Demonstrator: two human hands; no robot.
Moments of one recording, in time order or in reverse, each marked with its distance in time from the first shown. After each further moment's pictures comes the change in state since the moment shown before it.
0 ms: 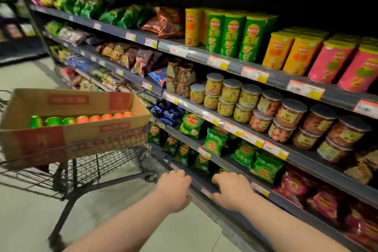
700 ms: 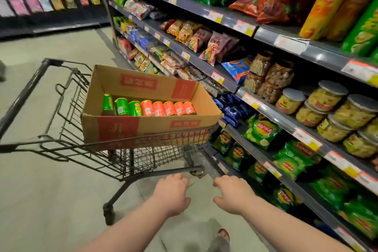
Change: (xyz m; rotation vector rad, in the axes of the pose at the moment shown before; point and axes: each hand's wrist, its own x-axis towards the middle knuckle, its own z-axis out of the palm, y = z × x) left_hand -0.024 -0.269 0.070 -0.259 -0.121 -0.314; right_hand 0.192 -0.228 -0.006 -0.043 -0.213 -0.227
